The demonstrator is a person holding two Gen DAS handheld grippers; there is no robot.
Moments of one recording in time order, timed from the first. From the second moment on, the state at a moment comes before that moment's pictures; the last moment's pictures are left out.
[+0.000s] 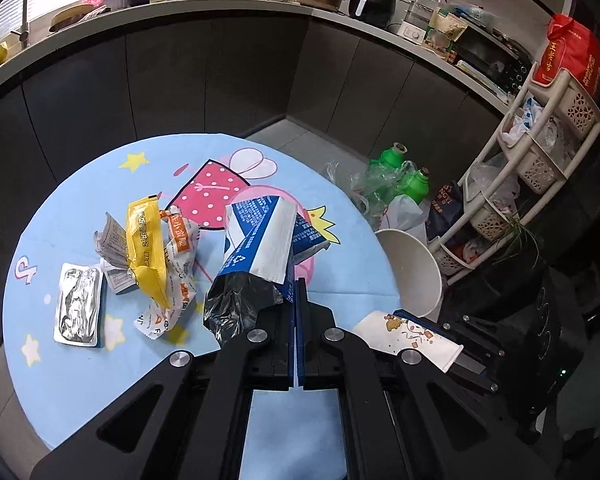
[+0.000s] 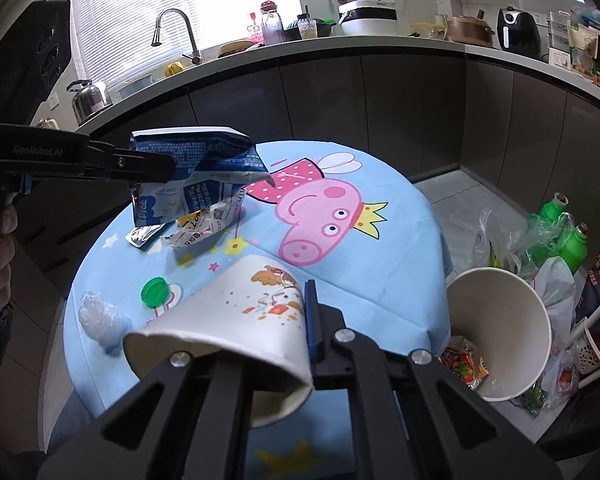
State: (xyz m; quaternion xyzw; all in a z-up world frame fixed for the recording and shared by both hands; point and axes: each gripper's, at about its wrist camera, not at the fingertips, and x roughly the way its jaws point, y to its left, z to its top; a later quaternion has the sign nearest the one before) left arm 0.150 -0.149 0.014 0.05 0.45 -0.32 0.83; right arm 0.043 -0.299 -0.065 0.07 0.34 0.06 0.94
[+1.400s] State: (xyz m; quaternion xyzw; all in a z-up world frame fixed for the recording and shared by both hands) left arm 0.121 -0.371 -0.038 0.13 0.48 -0.45 0.74; right arm 0.011 -0.500 -0.141 0.15 0.38 -0.12 0.91
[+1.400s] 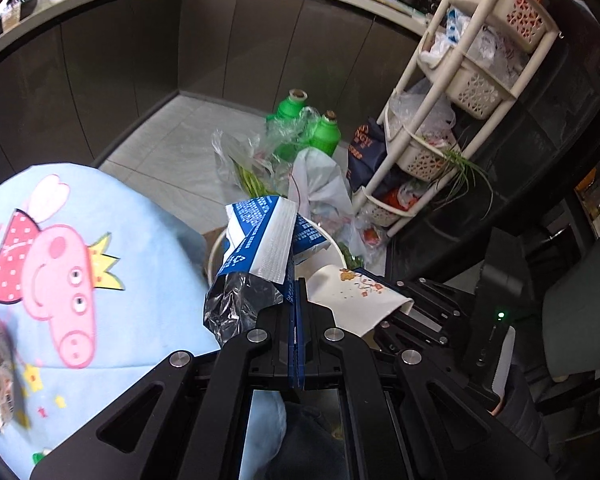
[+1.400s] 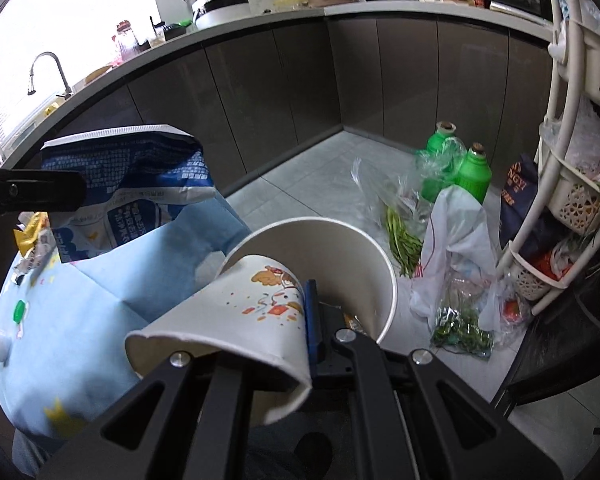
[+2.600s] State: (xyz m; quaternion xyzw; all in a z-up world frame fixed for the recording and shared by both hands) left arm 0.131 -0.380 -0.032 0.11 0.44 -0.41 0.80; right arm 0.030 -0.501 -0.153 0.09 0.38 -0.12 0.91
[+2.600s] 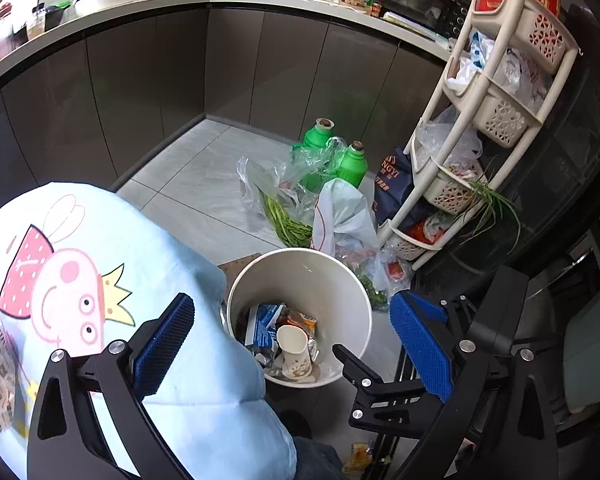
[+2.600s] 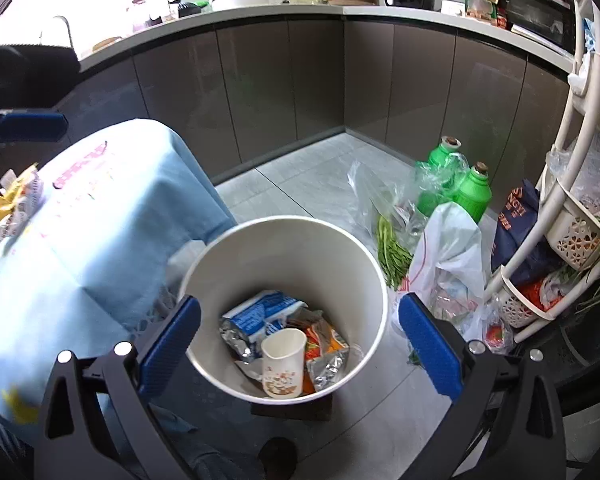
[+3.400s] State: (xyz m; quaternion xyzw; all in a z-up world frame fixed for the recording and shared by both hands) left arm 0.105 -0.204 0.032 0.01 0.41 -0.27 0.87; right arm 0.013 -0.383 -0.044 0.02 0.31 -0.07 0.95
